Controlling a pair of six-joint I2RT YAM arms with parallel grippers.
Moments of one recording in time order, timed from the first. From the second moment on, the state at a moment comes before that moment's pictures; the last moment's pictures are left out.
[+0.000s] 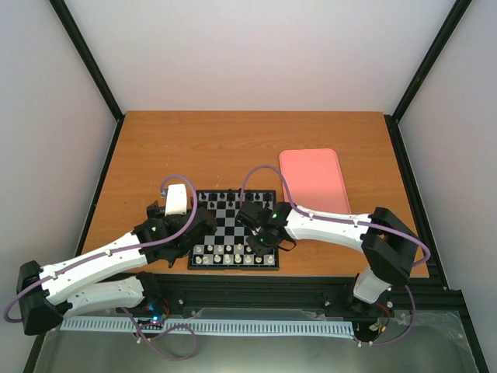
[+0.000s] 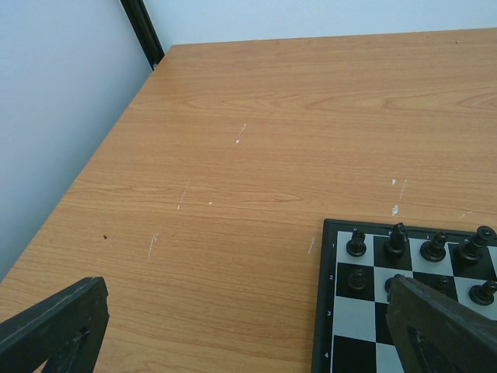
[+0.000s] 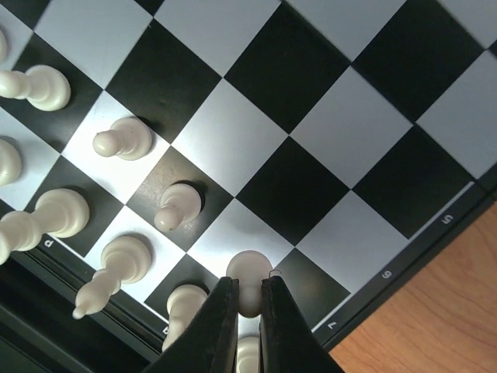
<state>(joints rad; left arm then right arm) -1.00 0.95 0.77 -0.89 -1.08 -0.87 1.07 1.61 1.08 -0.79 0.03 0.39</state>
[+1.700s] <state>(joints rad) -1.00 0.95 0.77 -0.89 -1.08 -0.87 1.09 1.68 1.06 -0.75 0.05 0.38</state>
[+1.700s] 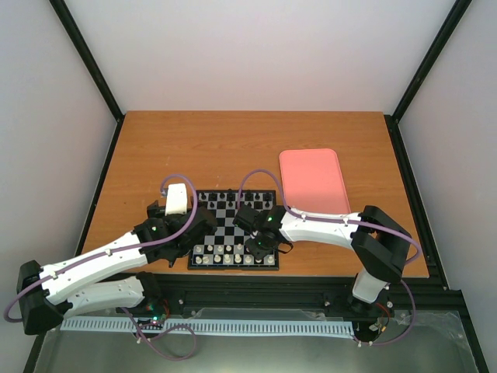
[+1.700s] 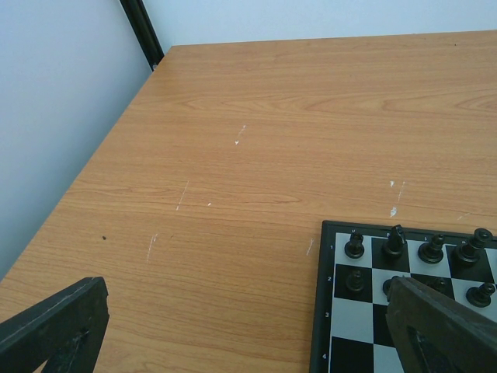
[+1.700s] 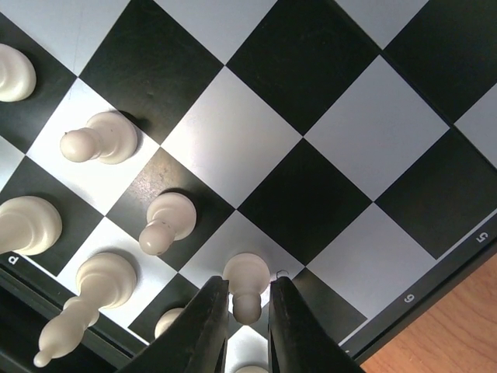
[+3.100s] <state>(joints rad) -1.00 0.95 0.77 -0.89 -1.08 -0.88 0.72 1.51 1.02 -0.73 0.28 0.33</state>
